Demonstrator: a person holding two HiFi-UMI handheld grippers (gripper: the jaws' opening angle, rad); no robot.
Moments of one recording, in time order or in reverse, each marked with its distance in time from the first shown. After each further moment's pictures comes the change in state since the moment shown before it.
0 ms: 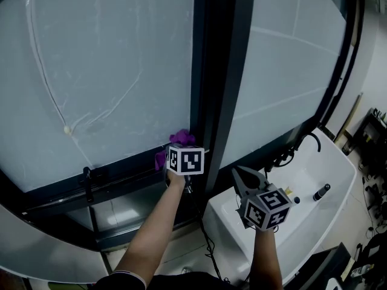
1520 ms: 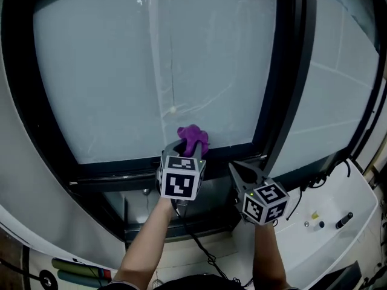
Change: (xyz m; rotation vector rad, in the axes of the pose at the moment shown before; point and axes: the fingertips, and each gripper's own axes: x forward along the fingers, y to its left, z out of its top) left arm -0.259 0.164 0.027 0.057 -0.329 0.046; right arm 0.050 0.225 0.051 -0.103 -0.101 0.299
